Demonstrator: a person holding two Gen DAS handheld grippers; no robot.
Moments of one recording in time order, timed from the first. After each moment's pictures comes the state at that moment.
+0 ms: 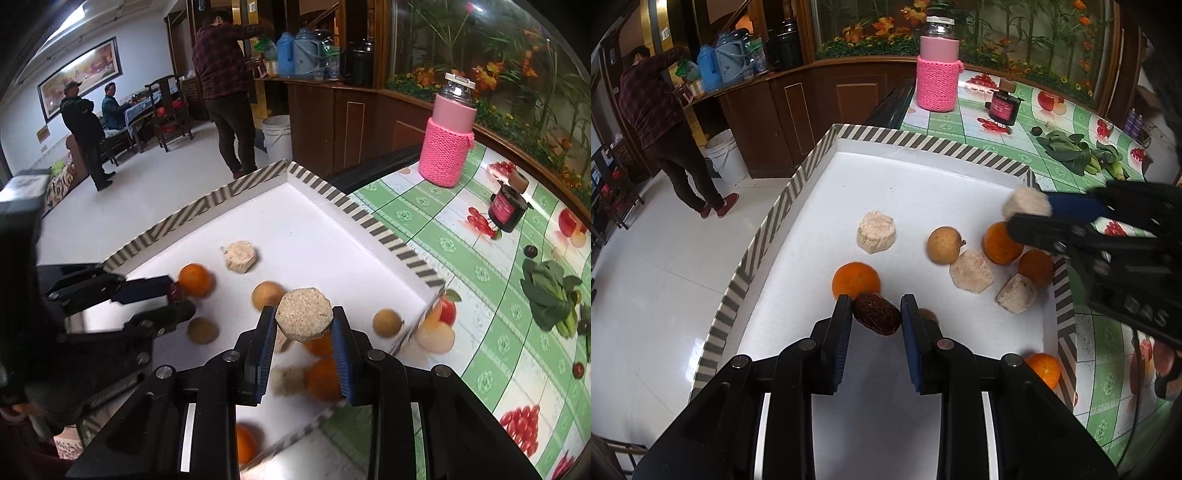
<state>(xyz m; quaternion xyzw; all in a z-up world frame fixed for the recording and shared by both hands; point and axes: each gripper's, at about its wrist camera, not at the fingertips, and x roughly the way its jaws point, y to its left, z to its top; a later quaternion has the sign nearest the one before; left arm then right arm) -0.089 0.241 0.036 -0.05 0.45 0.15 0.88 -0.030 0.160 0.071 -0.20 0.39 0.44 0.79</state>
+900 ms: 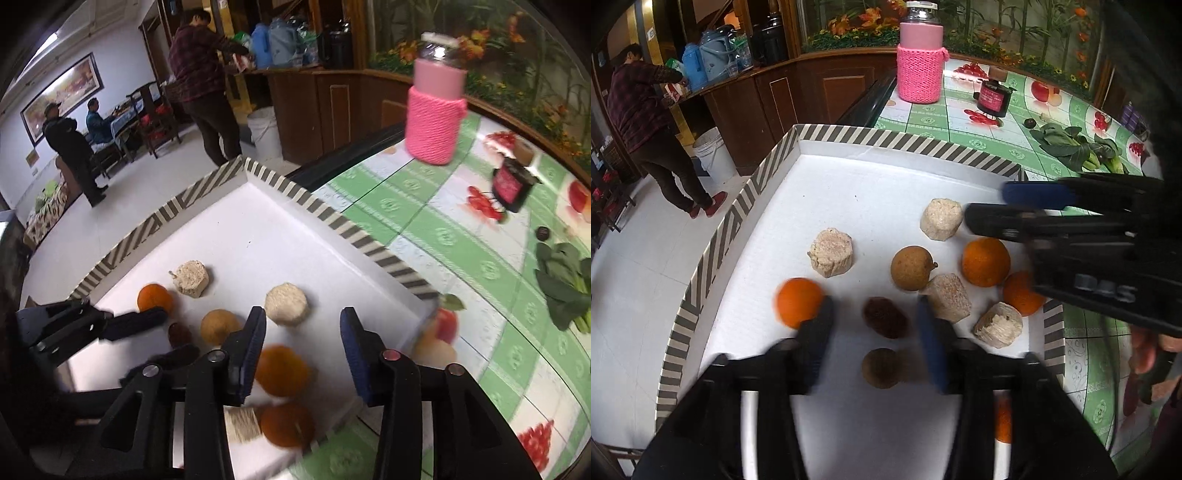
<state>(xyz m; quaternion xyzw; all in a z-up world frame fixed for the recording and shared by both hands) -0.060 0.227 0.028 -0.06 0.46 0.14 0.87 0.017 0.161 0.052 -0.16 0.42 0.42 0.79</state>
